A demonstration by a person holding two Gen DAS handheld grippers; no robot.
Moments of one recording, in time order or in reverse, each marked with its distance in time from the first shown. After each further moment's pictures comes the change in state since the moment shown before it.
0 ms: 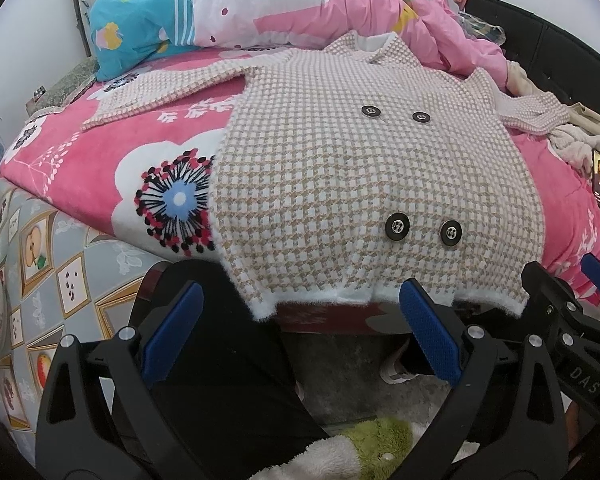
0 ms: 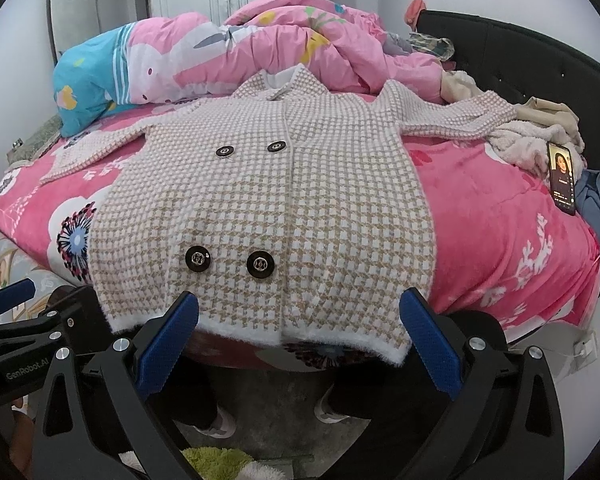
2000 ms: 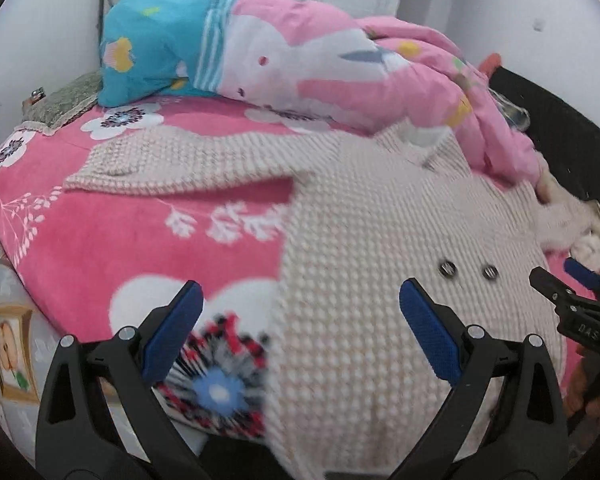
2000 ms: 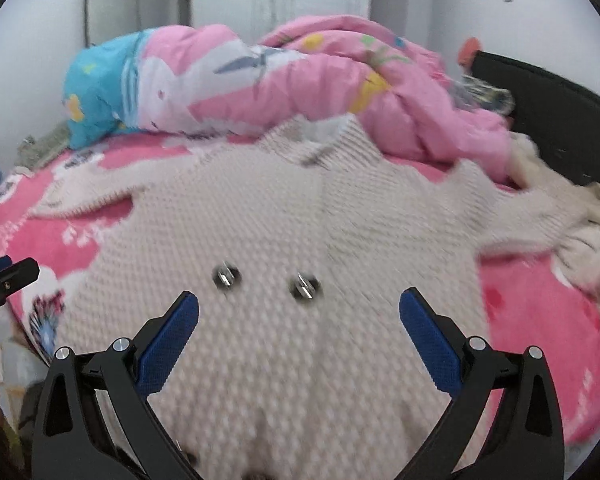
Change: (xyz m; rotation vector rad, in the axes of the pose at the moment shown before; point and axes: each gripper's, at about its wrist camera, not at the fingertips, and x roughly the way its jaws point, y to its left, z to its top) left arm 0.076 0.109 0.150 -0.150 -0.186 -0.055; right arm 0.131 0.036 0.163 -0.147 -0.096 0.157
